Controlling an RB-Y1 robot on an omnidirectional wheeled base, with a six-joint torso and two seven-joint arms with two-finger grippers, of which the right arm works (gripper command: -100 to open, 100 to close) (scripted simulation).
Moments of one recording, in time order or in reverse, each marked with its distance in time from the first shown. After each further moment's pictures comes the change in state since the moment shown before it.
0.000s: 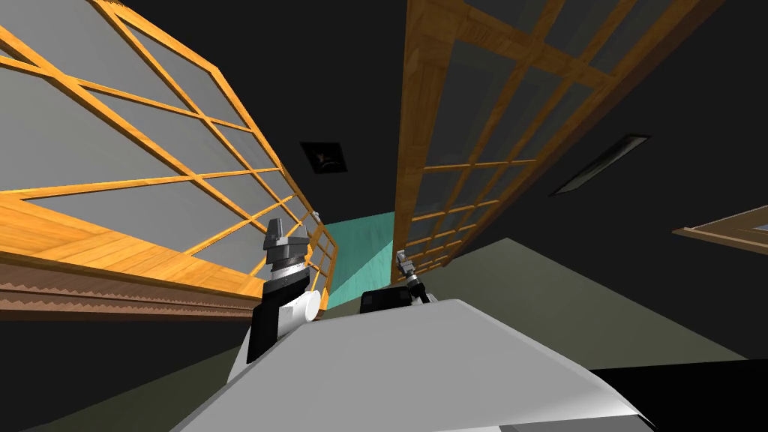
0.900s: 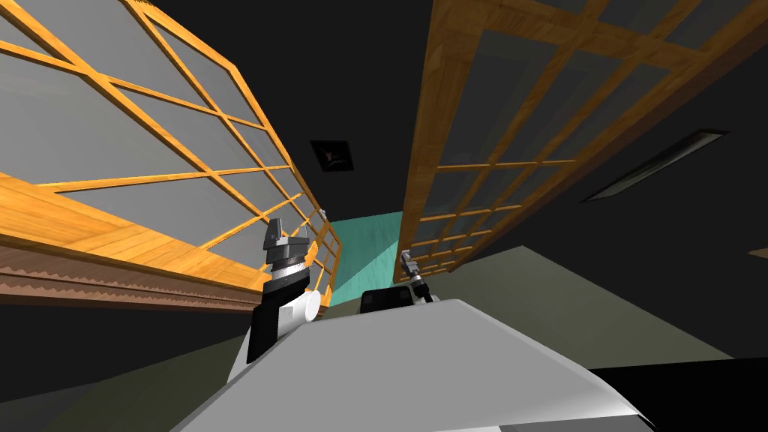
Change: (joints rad) arm 0.010 -0.023 -0.025 0.000 -0.065 -0.011 -0.219
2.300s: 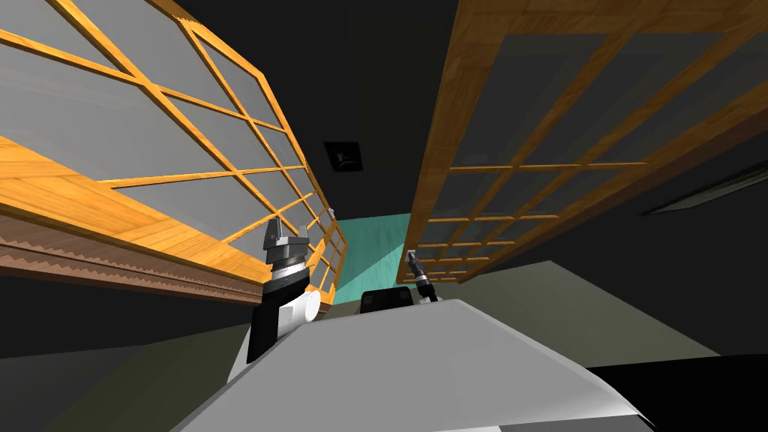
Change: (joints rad) arm 0.024 -0.017 -0.045 -0.035 -0.104 -0.008 -0.301
